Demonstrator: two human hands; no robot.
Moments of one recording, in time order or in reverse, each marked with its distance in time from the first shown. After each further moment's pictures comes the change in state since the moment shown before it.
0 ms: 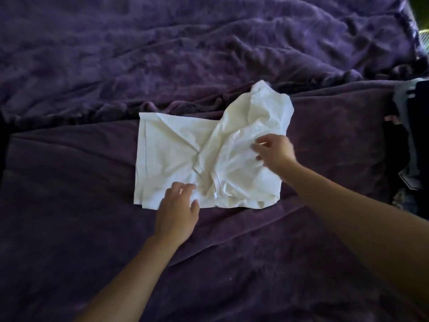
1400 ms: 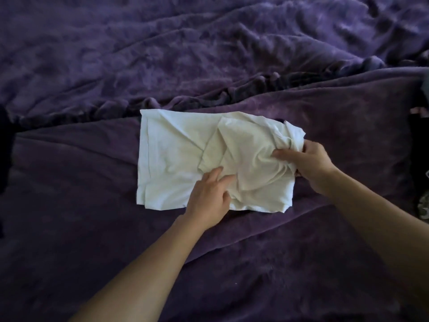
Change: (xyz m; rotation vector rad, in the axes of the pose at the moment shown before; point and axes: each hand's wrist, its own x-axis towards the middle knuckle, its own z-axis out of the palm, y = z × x) left_hand 0.041 0.035 0.032 0.033 -0.137 0.235; right_hand -0.010 0.033 -0.040 0.368 -0.112 0.070
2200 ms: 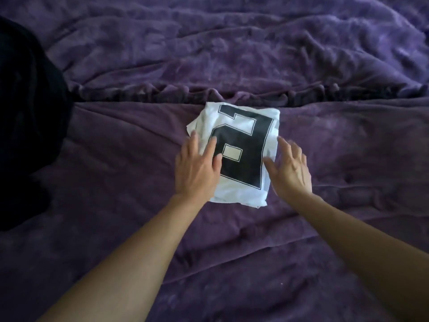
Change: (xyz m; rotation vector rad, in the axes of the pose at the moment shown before) left_hand -0.026 -0.130 -0.078 0.126 0.434 -0.218; right_hand -0.021 0.013 0.181 -0.915 0.212 -0.369
